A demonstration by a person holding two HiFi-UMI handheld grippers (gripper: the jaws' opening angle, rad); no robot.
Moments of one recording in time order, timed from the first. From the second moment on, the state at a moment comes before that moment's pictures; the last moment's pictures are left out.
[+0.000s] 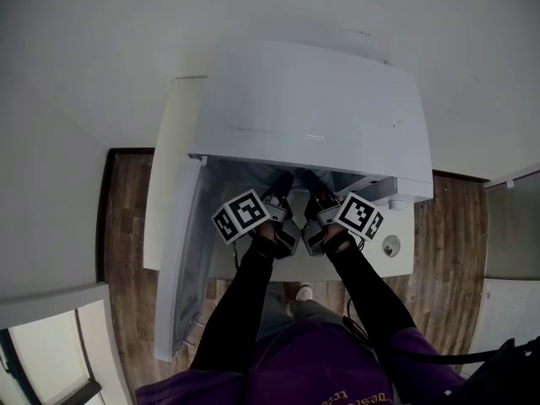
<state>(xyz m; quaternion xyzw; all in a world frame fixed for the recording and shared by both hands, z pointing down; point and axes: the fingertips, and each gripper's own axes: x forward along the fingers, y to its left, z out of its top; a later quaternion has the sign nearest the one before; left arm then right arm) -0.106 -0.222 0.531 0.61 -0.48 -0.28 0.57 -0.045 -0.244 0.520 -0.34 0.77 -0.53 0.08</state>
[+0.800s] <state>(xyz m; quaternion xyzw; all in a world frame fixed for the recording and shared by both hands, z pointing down) -0.105 -0.226 0.537 0.60 -0.48 -0.27 0.59 -0.043 -0.239 0.524 -0.39 0.81 -0.45 -0.03</state>
